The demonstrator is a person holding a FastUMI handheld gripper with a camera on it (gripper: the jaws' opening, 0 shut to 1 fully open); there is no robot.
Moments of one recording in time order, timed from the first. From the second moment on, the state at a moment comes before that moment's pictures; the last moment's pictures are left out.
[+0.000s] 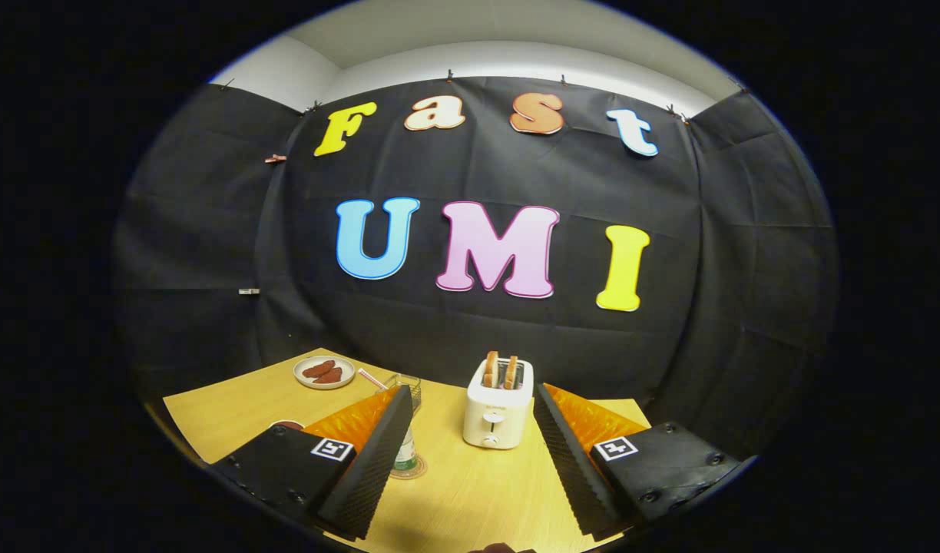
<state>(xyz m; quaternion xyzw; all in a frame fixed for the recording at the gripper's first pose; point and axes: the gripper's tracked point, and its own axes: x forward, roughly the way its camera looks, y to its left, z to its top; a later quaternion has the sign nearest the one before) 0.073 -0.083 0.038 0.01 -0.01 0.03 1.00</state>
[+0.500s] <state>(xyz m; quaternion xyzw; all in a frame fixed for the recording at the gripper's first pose) 0.015 -0.089 0.028 0.01 0.01 -0.03 1.00</state>
